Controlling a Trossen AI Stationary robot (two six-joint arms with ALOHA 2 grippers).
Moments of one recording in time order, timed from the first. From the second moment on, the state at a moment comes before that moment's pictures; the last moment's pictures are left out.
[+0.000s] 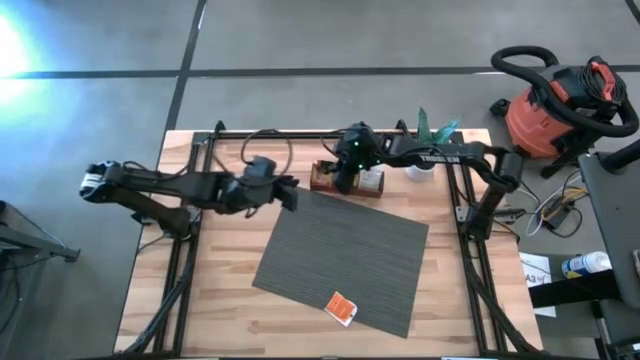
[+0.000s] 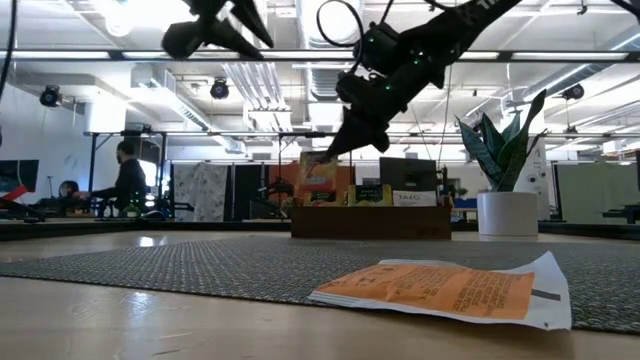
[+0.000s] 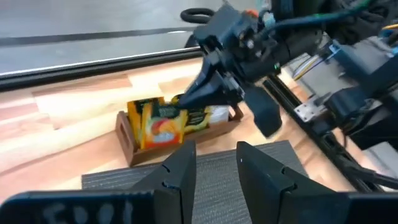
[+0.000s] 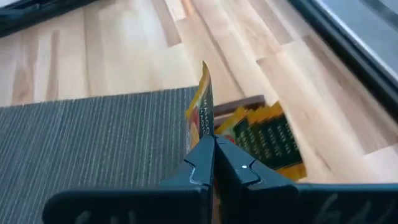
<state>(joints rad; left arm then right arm) -0.10 1.21 1.12 -0.48 -0.64 -0.91 -0.40 1.74 1.21 -0.20 -0.21 0.10</state>
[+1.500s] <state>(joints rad) -0.01 0.92 0.78 -0.28 -0.65 -0.96 -0.41 1.86 1.22 -0.28 -0.24 0.00</state>
